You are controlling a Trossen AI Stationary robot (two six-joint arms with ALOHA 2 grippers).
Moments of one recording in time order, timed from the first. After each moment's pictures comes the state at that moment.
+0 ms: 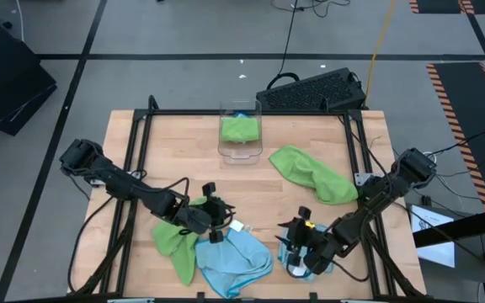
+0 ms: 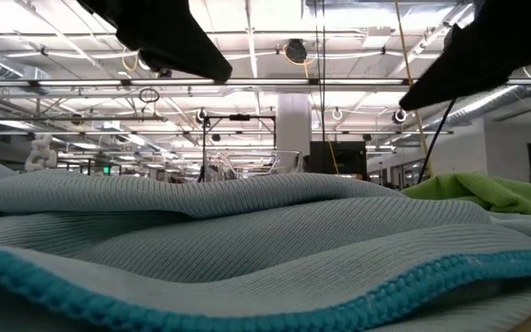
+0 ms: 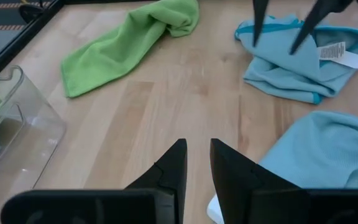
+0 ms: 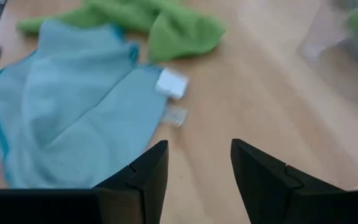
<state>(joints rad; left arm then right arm) -0.44 1.54 0.94 -0.08 -0.54 -0.29 0.74 1.63 0.88 -0.20 0.78 0.72</state>
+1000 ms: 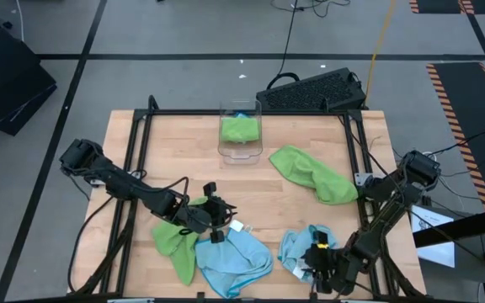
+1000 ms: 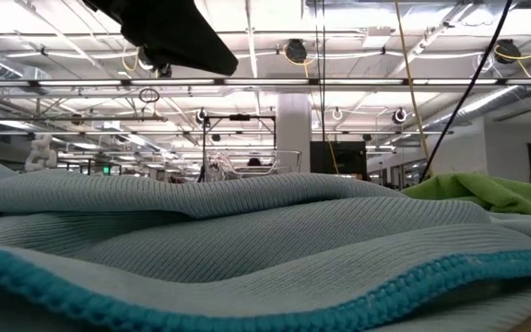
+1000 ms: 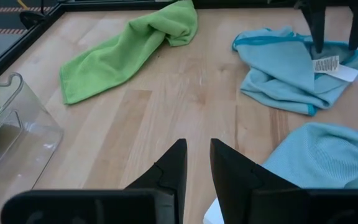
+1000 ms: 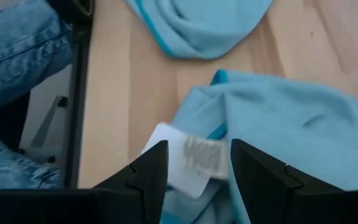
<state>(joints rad) -0.44 1.54 0.94 -0.04 -0.54 -0.29 0.97 1.62 0.88 -0.31 0.47 0.98</state>
